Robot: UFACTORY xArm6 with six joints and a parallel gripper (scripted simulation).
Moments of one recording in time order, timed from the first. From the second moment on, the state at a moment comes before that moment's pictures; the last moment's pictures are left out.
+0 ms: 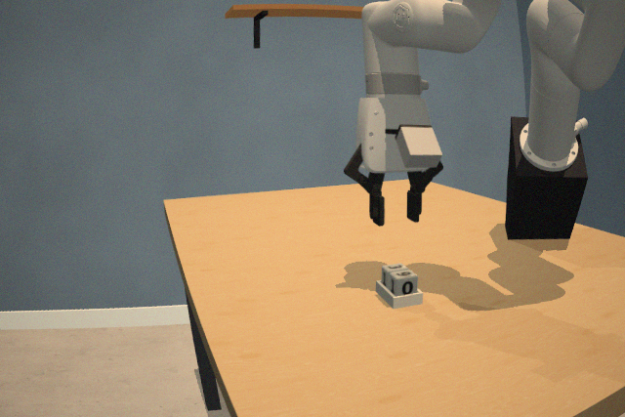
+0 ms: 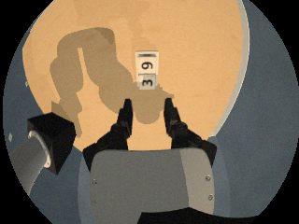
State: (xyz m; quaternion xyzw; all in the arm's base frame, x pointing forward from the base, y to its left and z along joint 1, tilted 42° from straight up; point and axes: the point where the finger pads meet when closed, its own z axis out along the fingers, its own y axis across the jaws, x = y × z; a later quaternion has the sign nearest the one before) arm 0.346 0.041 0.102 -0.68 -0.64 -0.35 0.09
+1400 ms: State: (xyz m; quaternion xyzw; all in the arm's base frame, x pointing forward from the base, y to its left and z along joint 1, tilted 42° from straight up) arm 0.332 0.020 0.129 -0.68 -0.64 -0.35 0.09
